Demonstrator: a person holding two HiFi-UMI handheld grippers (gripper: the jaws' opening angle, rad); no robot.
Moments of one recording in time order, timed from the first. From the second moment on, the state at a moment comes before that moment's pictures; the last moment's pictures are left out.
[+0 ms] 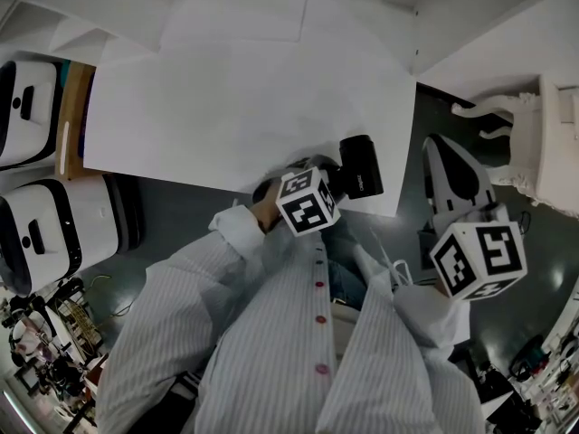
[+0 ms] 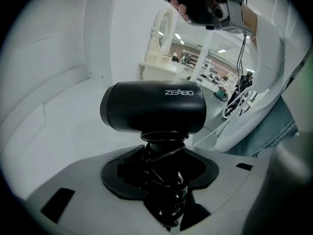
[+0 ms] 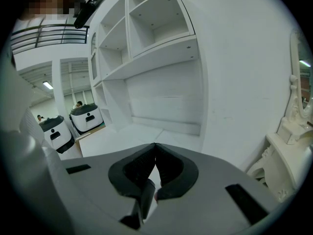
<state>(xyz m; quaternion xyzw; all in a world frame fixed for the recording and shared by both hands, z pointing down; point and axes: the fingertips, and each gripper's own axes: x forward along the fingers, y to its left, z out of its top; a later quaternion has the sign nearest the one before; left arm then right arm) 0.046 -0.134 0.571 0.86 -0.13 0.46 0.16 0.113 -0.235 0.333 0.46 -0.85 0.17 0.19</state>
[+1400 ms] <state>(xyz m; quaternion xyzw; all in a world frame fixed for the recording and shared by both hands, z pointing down) 0.049 -0.127 0.606 0.83 -0.08 0.52 0.20 0.124 -0.237 0.352 0.48 -0.83 0.18 0.21</state>
